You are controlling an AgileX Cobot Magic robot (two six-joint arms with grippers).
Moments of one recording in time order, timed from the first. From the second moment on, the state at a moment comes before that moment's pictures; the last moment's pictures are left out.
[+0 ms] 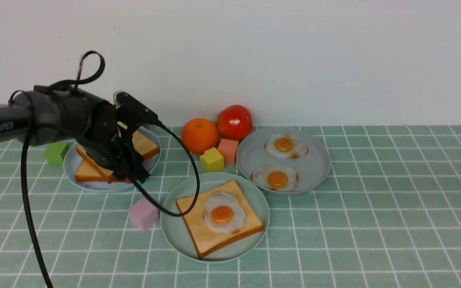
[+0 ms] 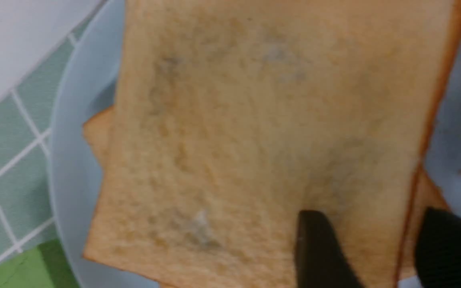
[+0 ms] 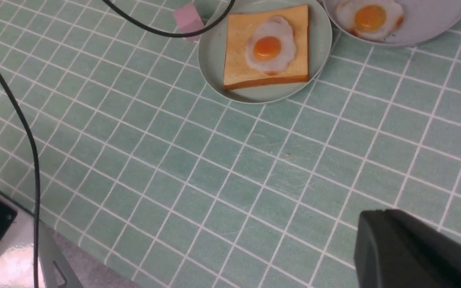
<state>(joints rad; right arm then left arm) 0.47 0.77 -1.06 0.26 1.12 0.06 -0.20 2.05 -1.41 0.28 0.46 0.20</state>
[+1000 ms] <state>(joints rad) 0.47 0.77 -1.06 0.23 1.12 0.05 -0.67 1.67 -1.12 0.20 0.51 0.26</state>
